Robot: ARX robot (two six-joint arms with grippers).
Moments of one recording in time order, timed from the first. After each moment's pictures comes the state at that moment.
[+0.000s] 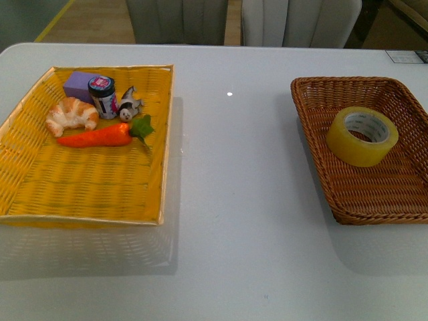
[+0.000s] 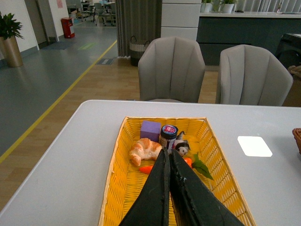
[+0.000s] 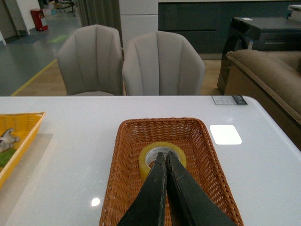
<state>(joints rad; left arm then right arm) 0.00 0.02 0.01 0.00 0.00 -0.01 0.00 0.62 0.02 0.60 0.00 0.01</state>
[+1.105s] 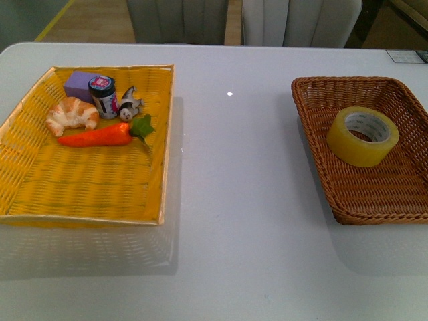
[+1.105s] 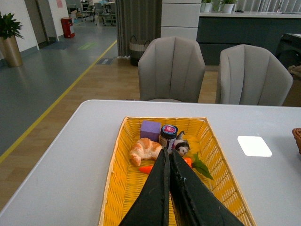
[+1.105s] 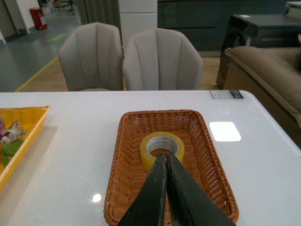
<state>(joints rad) 0.00 0.02 0.01 0.00 0.00 -0.01 0.00 0.02 0.02 0.01 0.00 0.01</state>
